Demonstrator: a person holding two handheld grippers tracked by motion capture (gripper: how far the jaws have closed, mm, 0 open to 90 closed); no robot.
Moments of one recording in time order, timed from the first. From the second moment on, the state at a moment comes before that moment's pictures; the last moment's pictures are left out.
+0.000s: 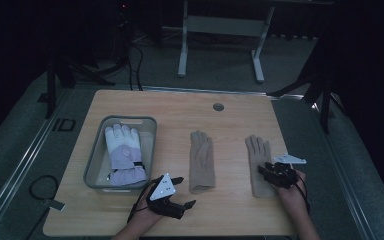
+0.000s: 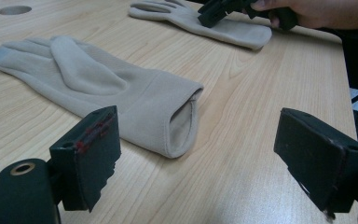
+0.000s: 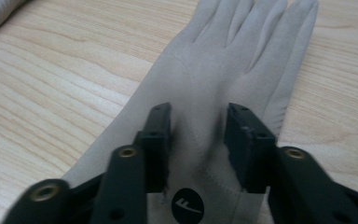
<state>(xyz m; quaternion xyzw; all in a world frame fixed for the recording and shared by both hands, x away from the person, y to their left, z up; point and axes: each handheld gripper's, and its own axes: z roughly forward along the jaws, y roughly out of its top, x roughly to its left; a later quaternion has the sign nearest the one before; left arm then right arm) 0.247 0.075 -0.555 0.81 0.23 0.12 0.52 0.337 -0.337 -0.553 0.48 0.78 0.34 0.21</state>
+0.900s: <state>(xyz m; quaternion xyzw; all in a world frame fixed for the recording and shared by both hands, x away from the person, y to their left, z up) 0.247 0.075 -0.554 0.81 0.23 0.12 0.53 0.337 -0.280 -0.490 0.54 0.70 0.40 0.24</state>
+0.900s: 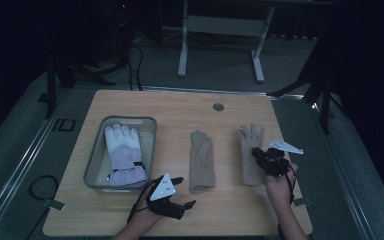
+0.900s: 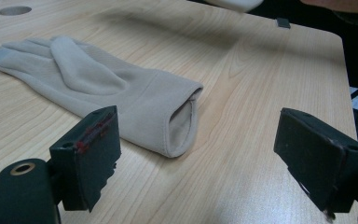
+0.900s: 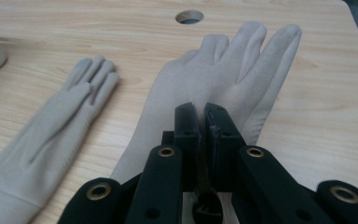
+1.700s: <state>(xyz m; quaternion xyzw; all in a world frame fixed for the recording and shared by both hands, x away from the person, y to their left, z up) 0.245 0.079 -0.551 0.81 0.23 0.12 0.53 0.347 -0.165 -0.463 0.49 0.72 0.44 0.22</state>
